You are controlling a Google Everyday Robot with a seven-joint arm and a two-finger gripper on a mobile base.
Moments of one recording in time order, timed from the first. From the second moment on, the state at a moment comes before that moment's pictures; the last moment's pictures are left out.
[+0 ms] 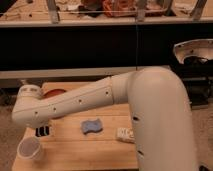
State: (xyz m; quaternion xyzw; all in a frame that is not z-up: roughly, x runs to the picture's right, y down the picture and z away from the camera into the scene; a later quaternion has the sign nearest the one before) arm -0.311 0.172 0.684 -0.05 -0.27 -0.75 0.60
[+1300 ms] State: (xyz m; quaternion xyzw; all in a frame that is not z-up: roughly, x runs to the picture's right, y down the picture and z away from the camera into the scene) arm -0.423 0.203 0.628 0.01 -0.24 -0.83 0.51
